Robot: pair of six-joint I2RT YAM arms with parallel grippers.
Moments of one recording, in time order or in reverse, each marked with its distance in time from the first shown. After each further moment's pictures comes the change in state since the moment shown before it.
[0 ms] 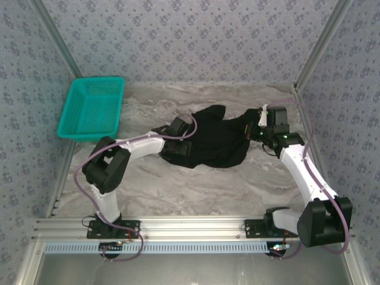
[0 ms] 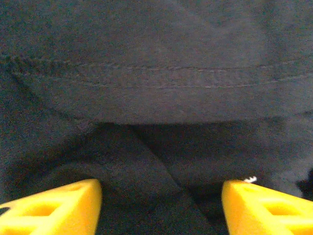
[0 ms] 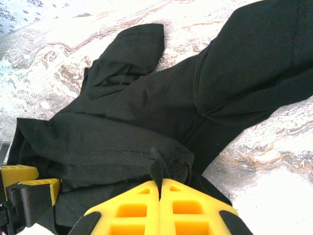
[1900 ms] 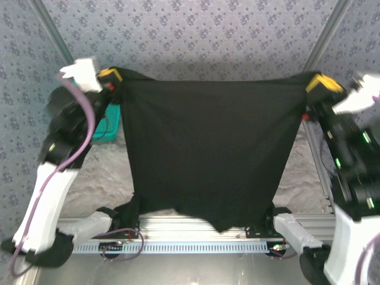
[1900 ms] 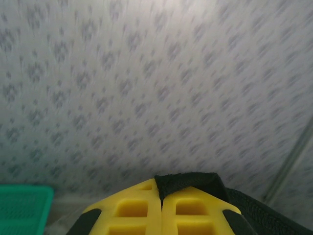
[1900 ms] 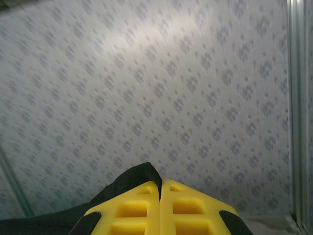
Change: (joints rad) left arm 0.300 -0.761 0.374 -0.034 -0.082 0.138; right arm -0.023 -0.230 0.866 -0.218 0.201 -0.157
